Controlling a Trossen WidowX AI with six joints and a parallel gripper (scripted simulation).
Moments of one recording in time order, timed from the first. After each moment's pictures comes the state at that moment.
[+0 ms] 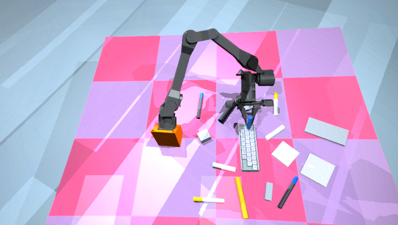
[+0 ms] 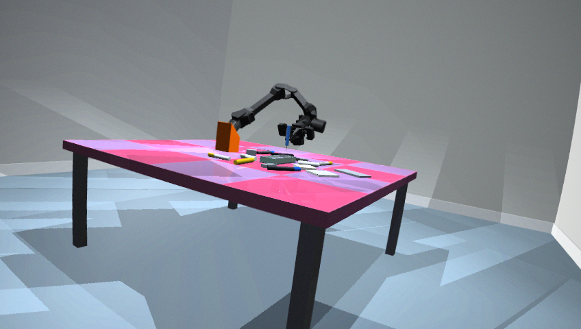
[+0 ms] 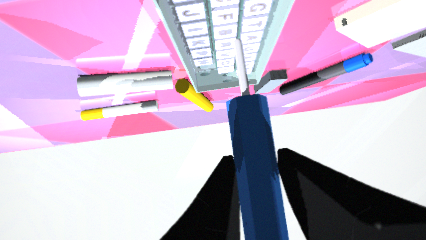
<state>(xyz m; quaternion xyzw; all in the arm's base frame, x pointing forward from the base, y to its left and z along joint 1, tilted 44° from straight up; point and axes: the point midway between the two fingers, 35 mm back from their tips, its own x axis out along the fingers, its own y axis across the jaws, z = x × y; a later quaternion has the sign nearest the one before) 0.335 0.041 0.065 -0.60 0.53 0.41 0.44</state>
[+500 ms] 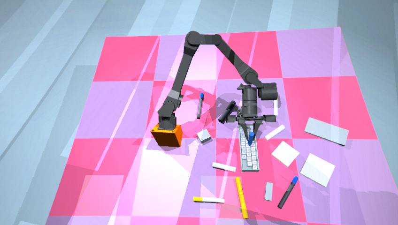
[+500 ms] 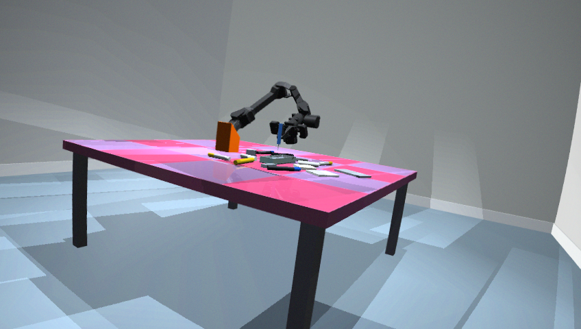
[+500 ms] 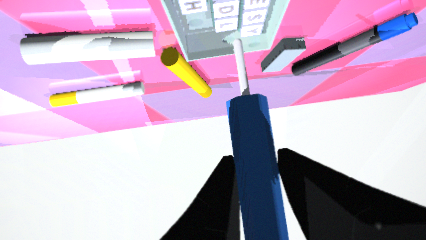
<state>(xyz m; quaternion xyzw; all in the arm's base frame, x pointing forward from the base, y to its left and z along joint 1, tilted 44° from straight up) 0.342 -0.017 0.019 -0.60 0.53 0.41 0.44</state>
